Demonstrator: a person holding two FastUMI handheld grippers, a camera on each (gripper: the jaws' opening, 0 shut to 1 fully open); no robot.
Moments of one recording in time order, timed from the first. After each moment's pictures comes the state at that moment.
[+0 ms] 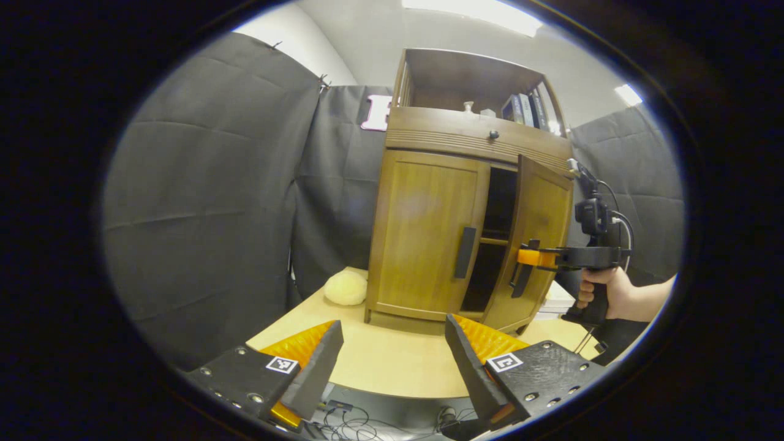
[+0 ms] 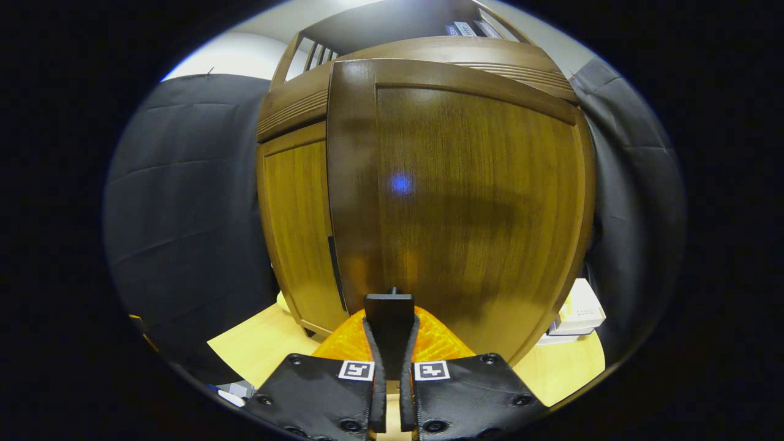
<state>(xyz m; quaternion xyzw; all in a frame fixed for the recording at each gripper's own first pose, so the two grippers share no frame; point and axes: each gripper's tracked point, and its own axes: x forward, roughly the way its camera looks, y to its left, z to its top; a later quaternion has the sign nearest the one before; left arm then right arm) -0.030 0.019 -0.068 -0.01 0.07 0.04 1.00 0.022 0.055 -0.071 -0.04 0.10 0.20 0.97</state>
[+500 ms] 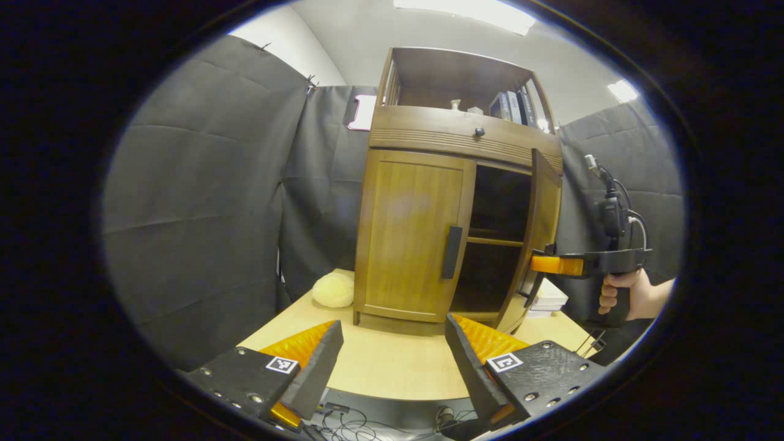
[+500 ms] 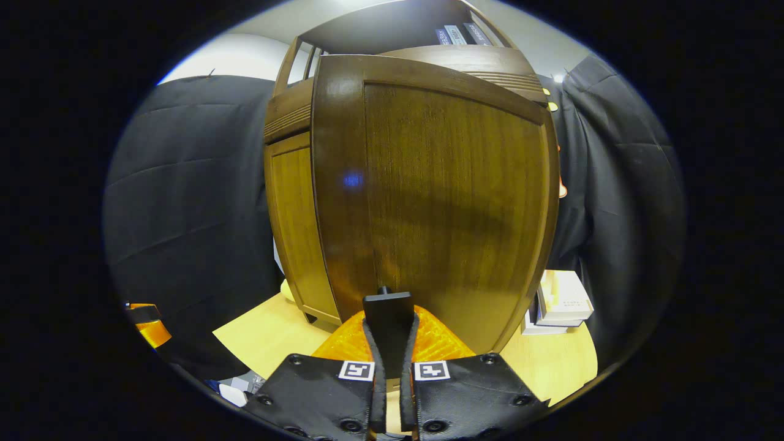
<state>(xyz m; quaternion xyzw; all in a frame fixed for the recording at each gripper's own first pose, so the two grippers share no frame) -0.021 0.011 -0.073 0.00 0.07 0.02 1.00 0.019 0.057 -0.063 -0.04 0.11 0.20 0.97</state>
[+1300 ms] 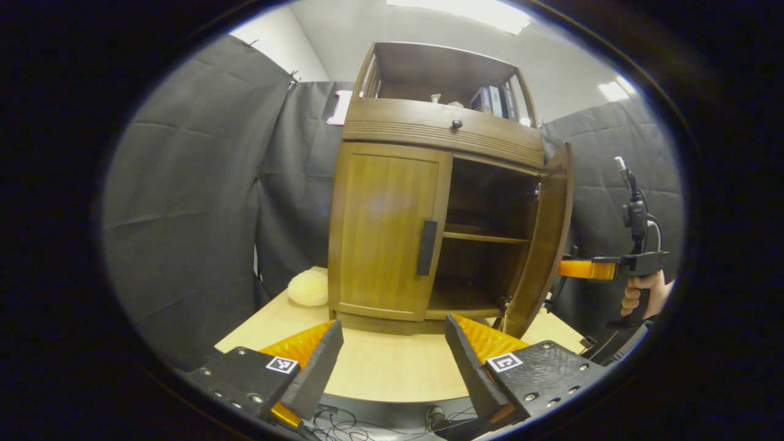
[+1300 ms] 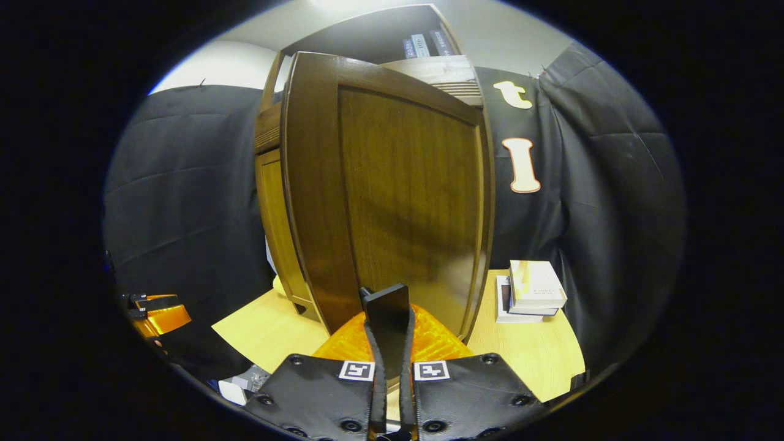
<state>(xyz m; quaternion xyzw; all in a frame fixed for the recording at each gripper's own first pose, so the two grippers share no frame) -0.020 -0.014 -0.078 0.00 0.07 -0.03 1.00 0.014 0.042 -0.053 -0.02 0.10 0.18 0.98</state>
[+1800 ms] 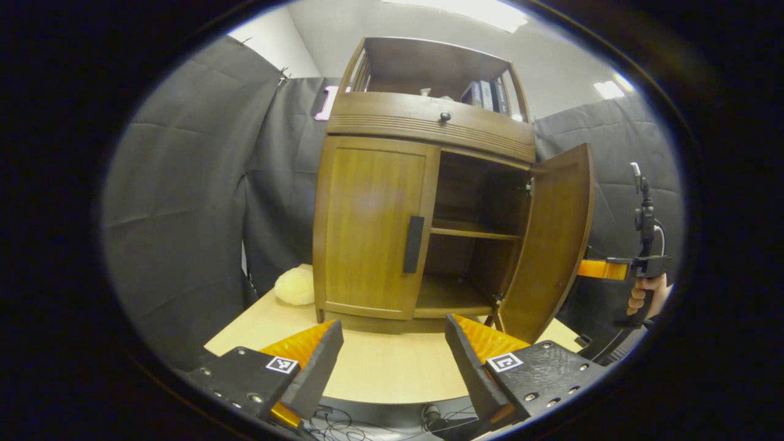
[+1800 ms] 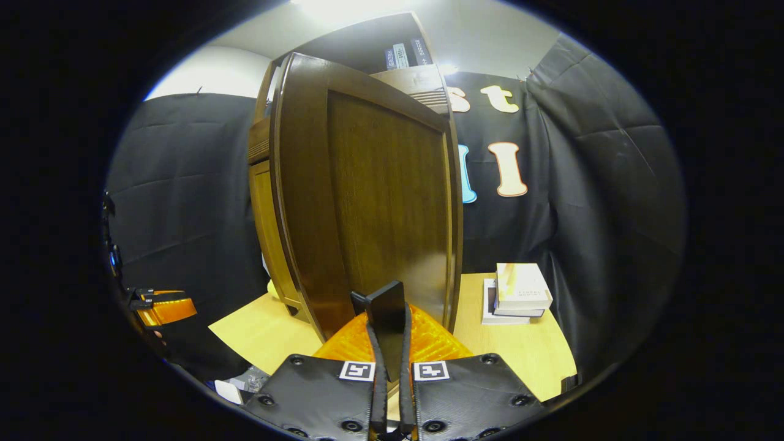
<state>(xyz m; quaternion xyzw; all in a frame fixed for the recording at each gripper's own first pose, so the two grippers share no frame) -0.019 -0.021 -0.078 0.01 0.08 -0.06 0.99 0.006 -0.009 -0.053 -0.02 0.08 0.17 0.98</state>
